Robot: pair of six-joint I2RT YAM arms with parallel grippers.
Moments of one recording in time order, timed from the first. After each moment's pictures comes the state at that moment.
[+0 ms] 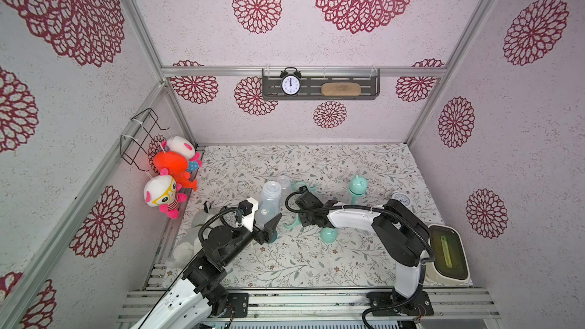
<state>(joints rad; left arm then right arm) -0.64 0.52 0.34 0.14 0.02 -0.10 0.87 1.91 1.15 -0.30 0.30 0.37</state>
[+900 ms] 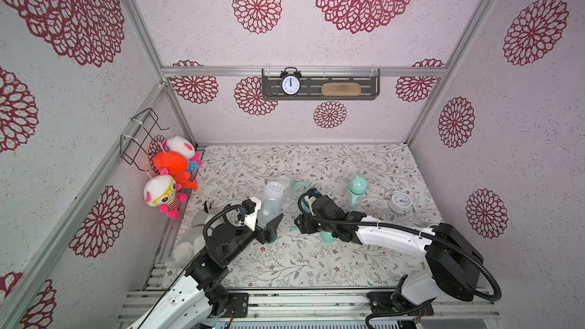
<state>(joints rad) -0.64 0.57 0.34 0.14 0.02 -0.10 0.96 1.51 0.85 -0.10 0.02 0.66</state>
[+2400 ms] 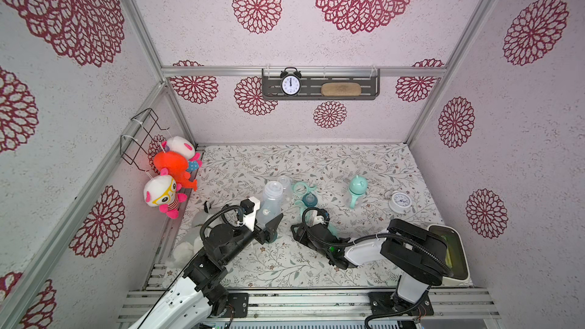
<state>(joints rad) -0.64 0.55 0.36 0.13 0.04 -0.11 1.07 1.74 0.60 0.59 0.27 1.28</state>
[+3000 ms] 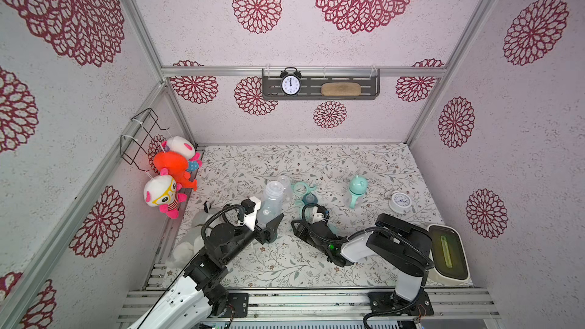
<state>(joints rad) -0.64 0.56 0.36 0.13 0.04 -0.11 1.04 1.86 0.60 0.77 0.26 1.28</state>
